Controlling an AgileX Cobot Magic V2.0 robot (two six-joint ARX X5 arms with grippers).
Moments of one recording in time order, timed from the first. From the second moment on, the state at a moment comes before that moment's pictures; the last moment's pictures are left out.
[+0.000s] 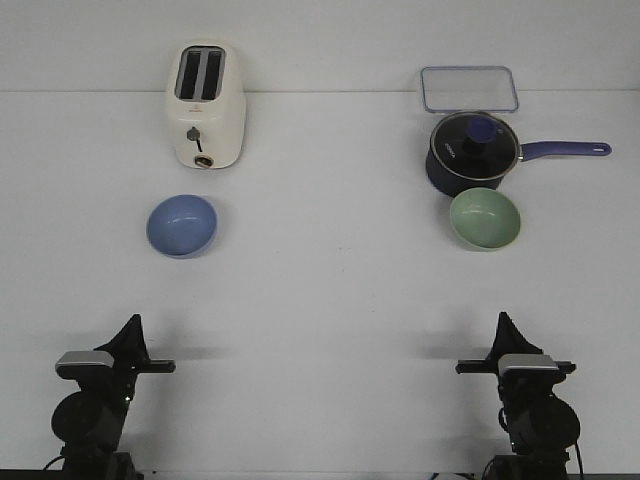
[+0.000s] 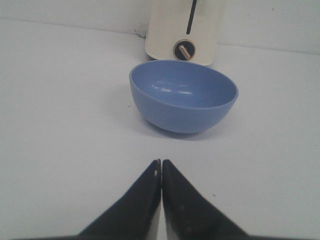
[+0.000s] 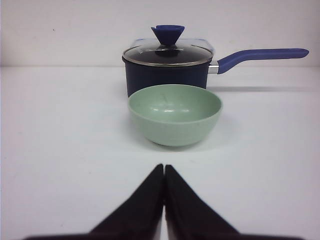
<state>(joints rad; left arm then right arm) 0.00 0.01 0.03 -0.01 0.03 -0.11 -0.02 0.00 0.02 -0.06 -0.03 0.04</state>
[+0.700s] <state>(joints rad) 0.00 0.01 0.03 -0.01 0.03 -0.11 -0.02 0.00 0.02 -0.06 0.00 0.38</state>
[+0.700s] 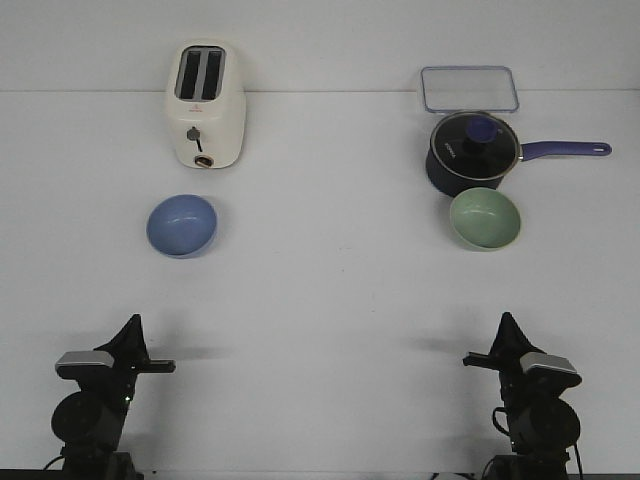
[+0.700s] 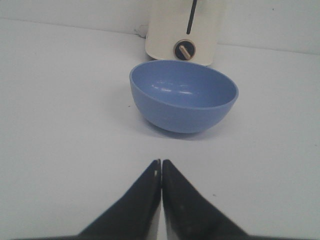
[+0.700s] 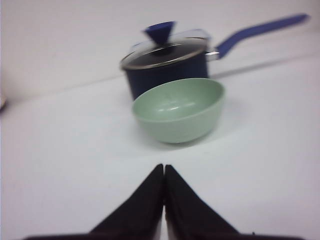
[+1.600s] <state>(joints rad) 0.00 0.01 0.03 -0.01 0.03 -0.11 -0.02 0.54 0.82 -0.47 0.00 0.43</state>
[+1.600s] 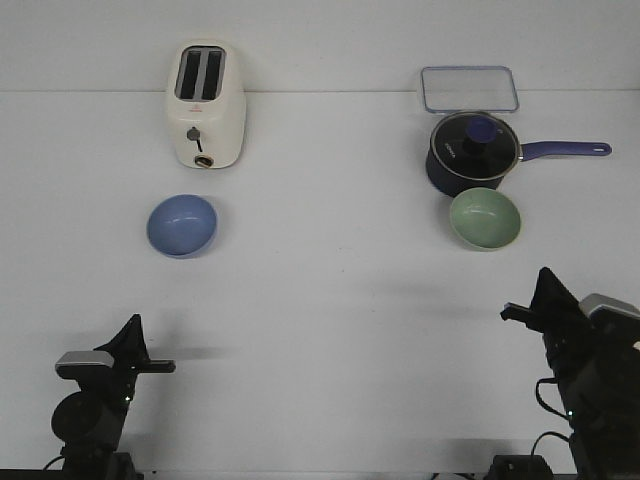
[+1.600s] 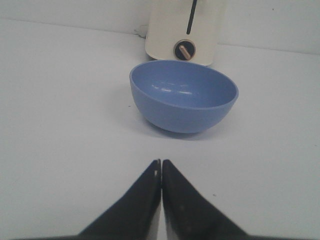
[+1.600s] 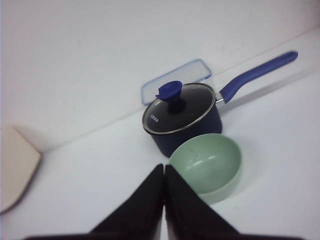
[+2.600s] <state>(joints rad) 0.00 0.01 0.03 -0.01 0.03 -0.11 -0.20 1.57 1.33 -0.69 -0.08 0.26</state>
